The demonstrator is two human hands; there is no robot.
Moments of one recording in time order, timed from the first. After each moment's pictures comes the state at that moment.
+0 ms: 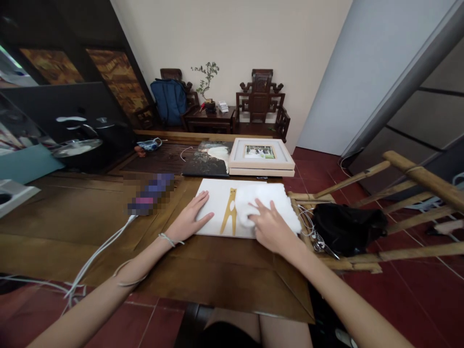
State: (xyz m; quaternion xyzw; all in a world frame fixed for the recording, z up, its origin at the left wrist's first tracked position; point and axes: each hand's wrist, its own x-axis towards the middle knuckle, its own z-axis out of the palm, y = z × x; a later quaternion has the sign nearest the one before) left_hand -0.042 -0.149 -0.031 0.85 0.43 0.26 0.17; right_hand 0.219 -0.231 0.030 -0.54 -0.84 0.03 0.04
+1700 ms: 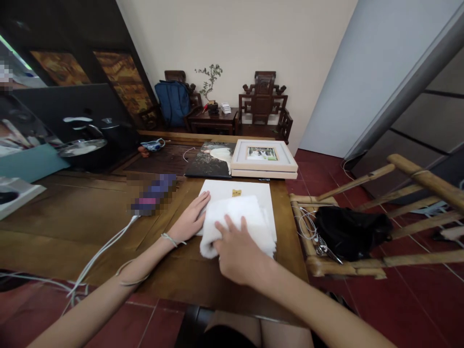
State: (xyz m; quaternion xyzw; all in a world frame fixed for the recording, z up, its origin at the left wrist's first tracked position) left_hand -0.044 -0.144 -0.036 0.85 0.41 0.28 0.17; right_hand 0.142 -0.254 0.046 -0.44 -0.89 0.10 -0.01
